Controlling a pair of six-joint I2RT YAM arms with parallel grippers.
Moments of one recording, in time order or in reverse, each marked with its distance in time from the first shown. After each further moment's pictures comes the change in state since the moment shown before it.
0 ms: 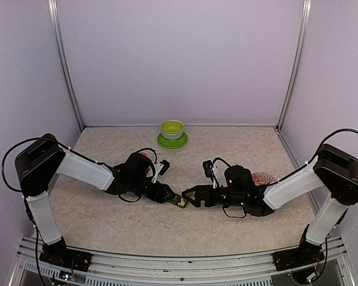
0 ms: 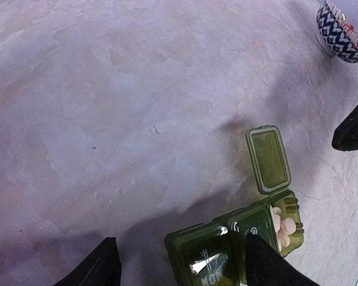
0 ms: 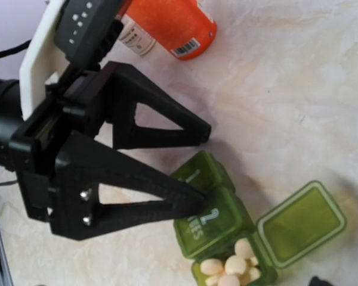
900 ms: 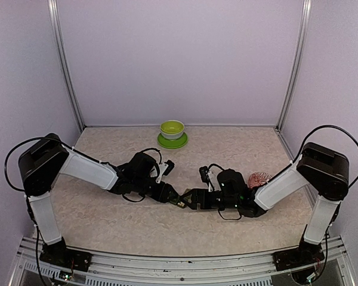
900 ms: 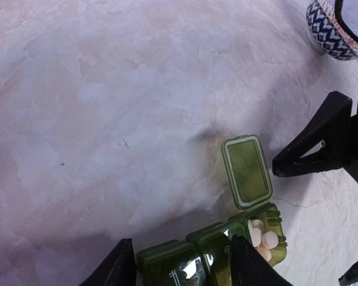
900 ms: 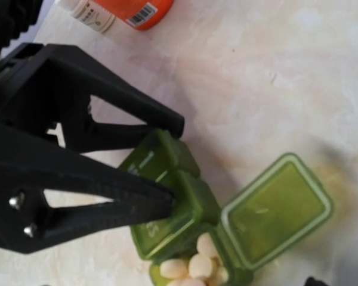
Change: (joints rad) left arm -0.026 0.031 0.048 -0.016 0.011 0.003; right arm 0.000 0.129 0.045 0.009 -0.005 0.074
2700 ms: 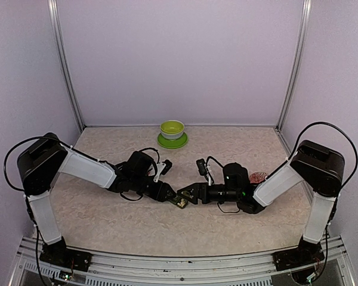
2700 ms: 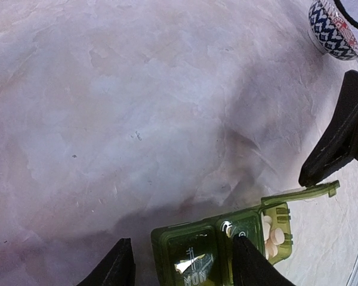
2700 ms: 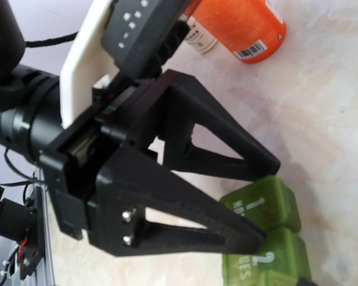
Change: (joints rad) left arm 0.031 -0.007 -0.004 -0.023 0.033 0.006; right arm -0.069 0.055 0.018 0.218 -0.243 -0.058
